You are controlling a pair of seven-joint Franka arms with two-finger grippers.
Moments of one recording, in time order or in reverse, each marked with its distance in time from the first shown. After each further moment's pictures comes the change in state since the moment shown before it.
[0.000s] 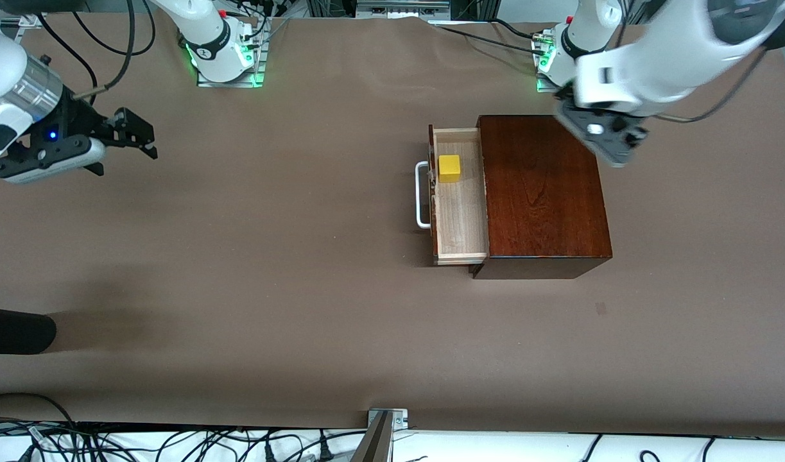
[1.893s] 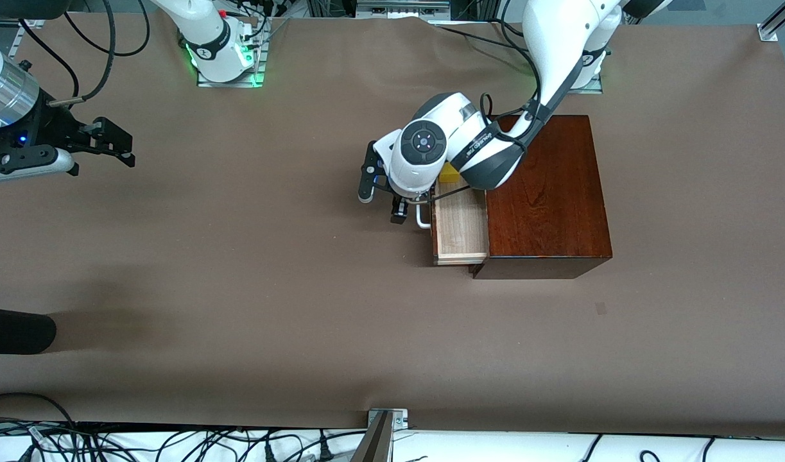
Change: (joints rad) left arm -0.317 0.639 -0.106 0.196 0.110 0.605 0.522; right arm -0.008 0.001 -0.026 0.022 -0.038 -0.007 0.058
